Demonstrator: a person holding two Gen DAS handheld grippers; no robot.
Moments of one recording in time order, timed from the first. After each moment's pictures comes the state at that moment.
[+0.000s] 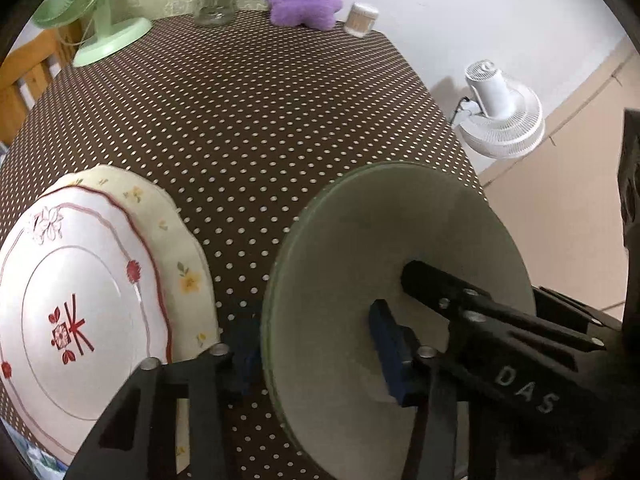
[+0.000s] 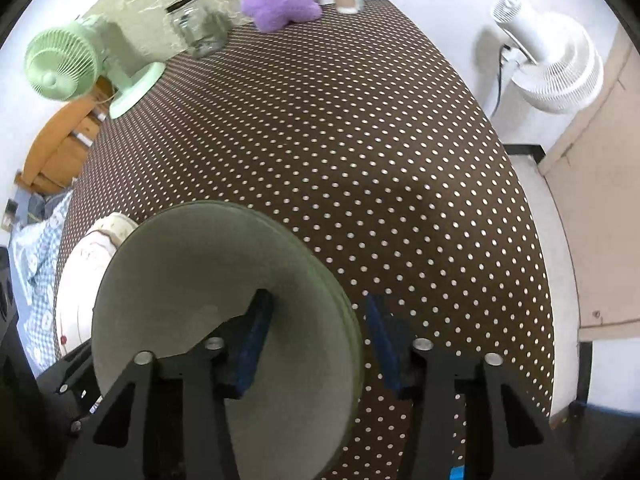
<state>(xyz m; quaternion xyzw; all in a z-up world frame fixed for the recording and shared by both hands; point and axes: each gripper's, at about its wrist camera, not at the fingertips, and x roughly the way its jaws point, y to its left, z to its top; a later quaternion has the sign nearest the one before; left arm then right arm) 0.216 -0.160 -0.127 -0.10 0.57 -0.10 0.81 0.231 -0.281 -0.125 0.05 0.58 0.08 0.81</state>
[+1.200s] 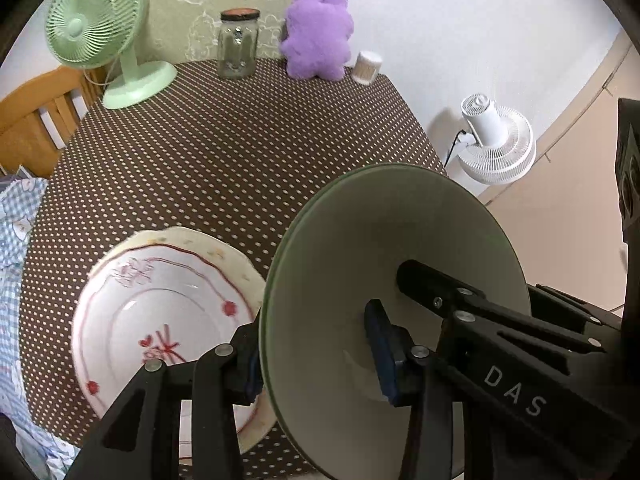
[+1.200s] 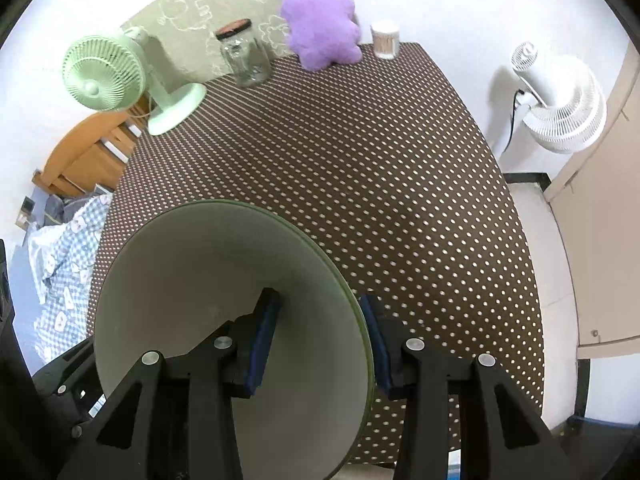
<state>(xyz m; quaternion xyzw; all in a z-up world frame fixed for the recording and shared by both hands) 0.199 -0.112 -0.048 -0.09 0.54 -0.08 0.84 0.224 -0.236 -0.049 0.04 0.55 0.10 0.83</state>
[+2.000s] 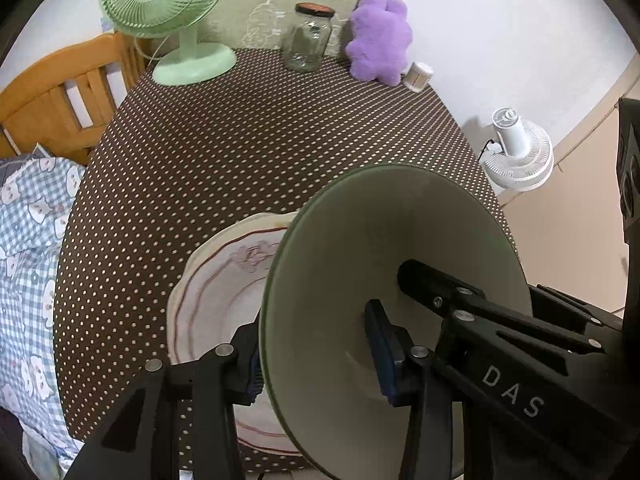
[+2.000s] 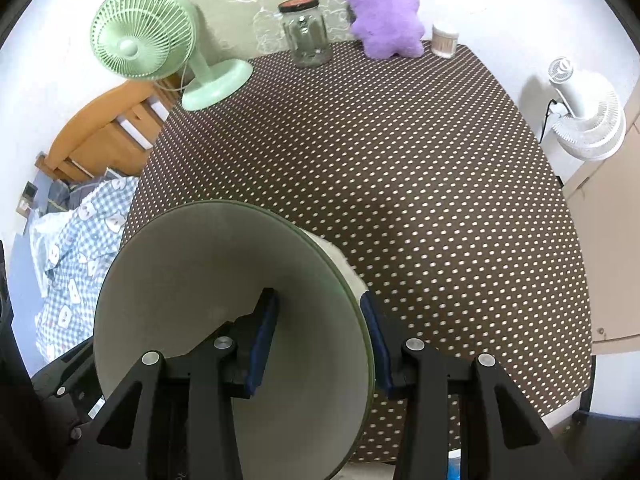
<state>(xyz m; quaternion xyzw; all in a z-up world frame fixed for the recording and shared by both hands) 0.182 0.001 -0.060 -0.10 0.55 -0.07 0.83 0.213 -0.118 -0.056 0.03 0.56 0.11 0.82</state>
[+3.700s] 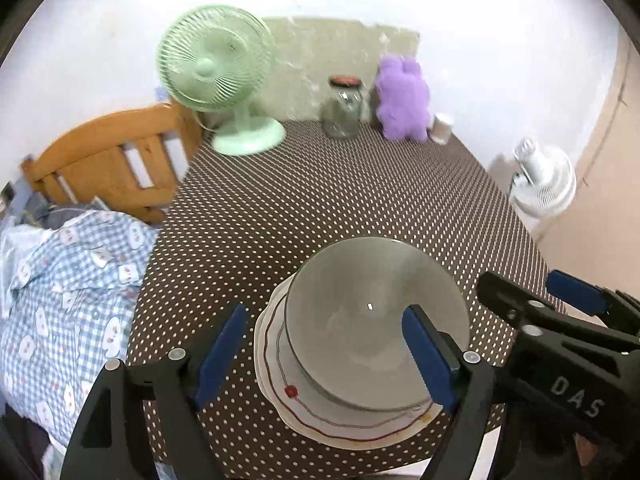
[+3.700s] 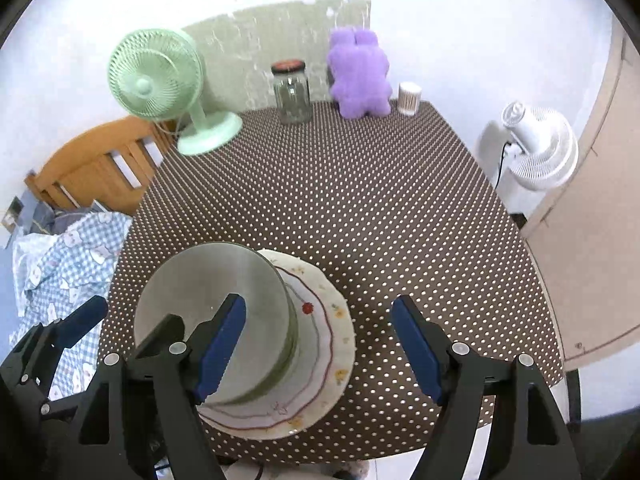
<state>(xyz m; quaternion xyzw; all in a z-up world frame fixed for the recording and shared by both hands) 0.129 0.013 -0.014 -0.04 0.43 0.01 0.90 0.149 -0.126 -0.011 0.01 0.45 0.05 0.89</state>
